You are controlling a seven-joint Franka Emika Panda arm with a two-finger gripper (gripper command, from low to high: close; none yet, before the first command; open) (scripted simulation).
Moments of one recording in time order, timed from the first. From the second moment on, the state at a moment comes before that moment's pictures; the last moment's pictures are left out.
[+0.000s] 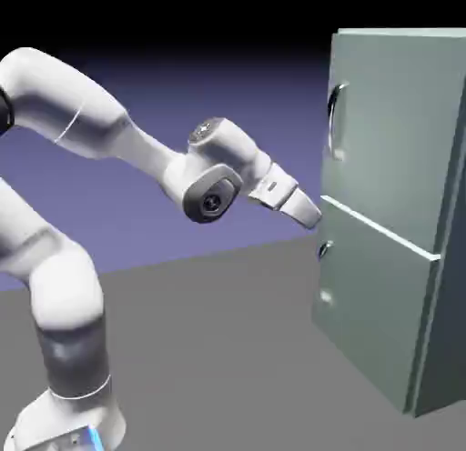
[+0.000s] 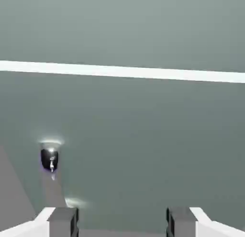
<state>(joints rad) -0.05 -0.61 0.05 -2.79 0.12 3.02 0.68</state>
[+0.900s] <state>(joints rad) -0.63 -0.98 0.60 -2.57 1.29 2.85 0.07</state>
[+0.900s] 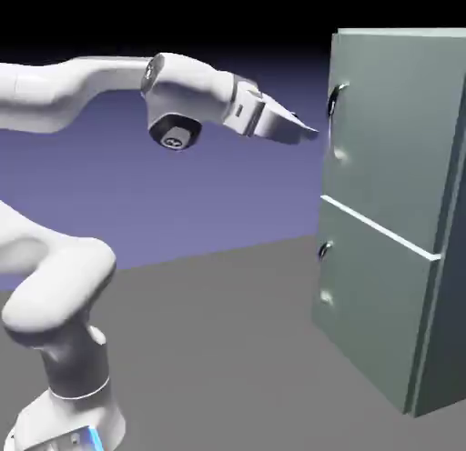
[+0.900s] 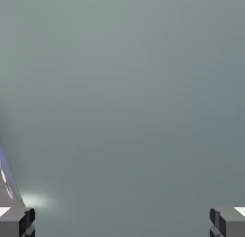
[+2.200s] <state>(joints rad) -1.21 -1.30 1.07 -2.41 2.45 2.47 -0.61</state>
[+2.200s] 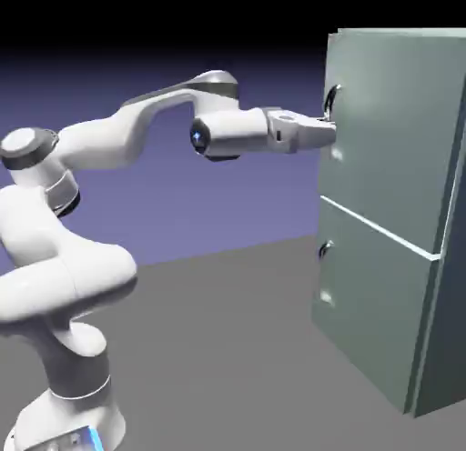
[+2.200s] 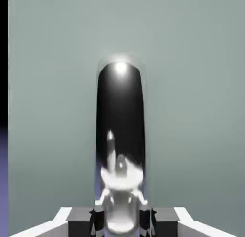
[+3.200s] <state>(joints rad) -1.16 -0.82 0.20 -2.66 1.61 1.20 -1.08</state>
